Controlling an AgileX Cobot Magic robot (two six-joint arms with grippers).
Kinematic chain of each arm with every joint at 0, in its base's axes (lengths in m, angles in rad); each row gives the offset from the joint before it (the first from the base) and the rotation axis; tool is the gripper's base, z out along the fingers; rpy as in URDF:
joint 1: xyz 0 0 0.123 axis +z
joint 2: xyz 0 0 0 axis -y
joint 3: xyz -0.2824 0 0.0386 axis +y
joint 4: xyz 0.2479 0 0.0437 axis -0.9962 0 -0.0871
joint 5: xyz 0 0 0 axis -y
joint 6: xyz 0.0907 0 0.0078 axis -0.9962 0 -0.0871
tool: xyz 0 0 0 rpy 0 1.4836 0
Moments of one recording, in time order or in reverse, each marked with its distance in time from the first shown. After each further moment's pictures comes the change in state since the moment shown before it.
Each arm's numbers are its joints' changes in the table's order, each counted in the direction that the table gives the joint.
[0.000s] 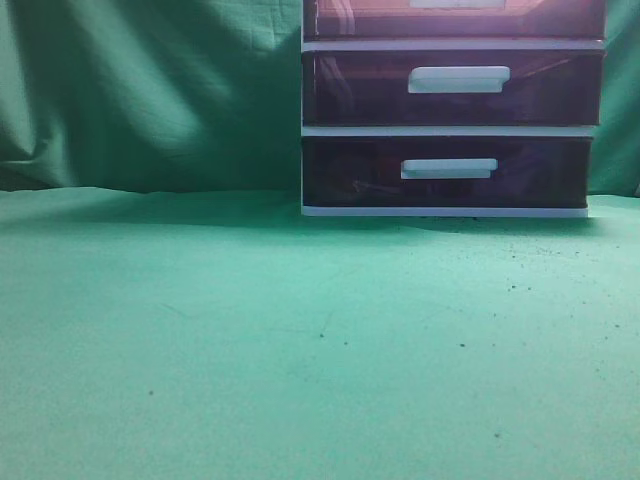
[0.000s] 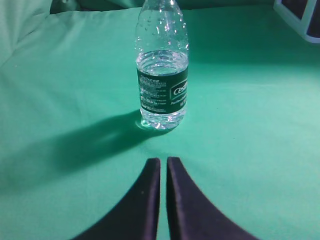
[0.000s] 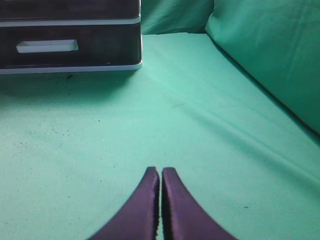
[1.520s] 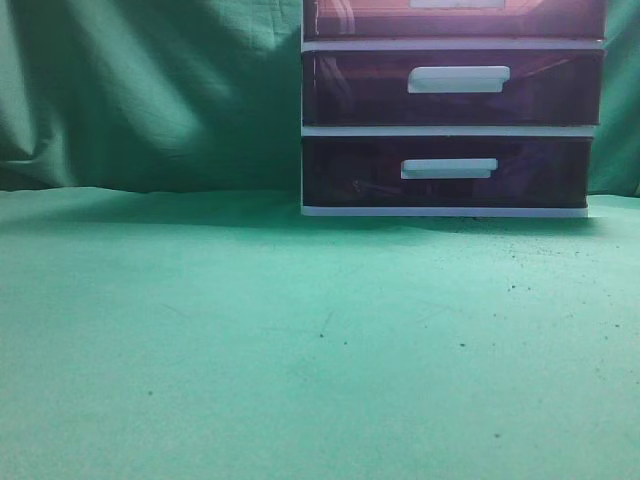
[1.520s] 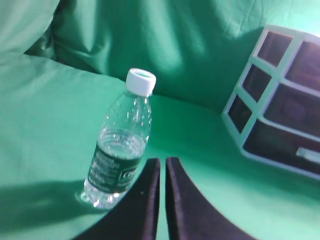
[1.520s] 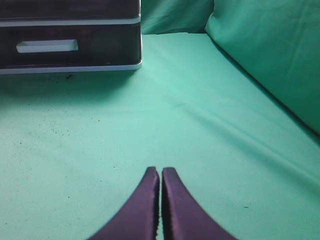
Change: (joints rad) left arm 0.000 0.000 0.001 0.357 0.294 0.000; right arm 0.000 0.000 0.000 0.000 0.000 0.000
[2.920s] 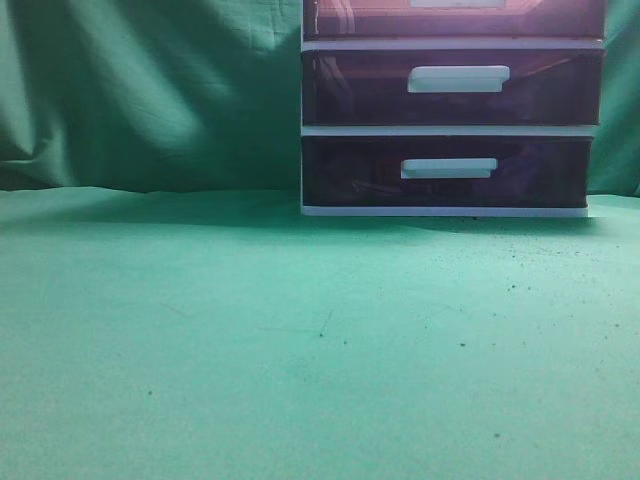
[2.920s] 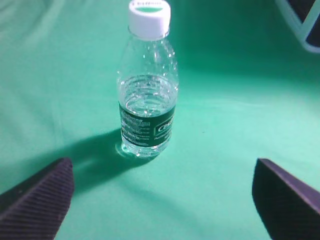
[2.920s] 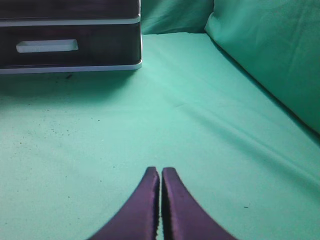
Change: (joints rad) left arm 0.000 -0.648 -0.267 -0.249 -0.077 -0.013; right arm 0.000 0.000 0.000 0.000 0.000 0.000
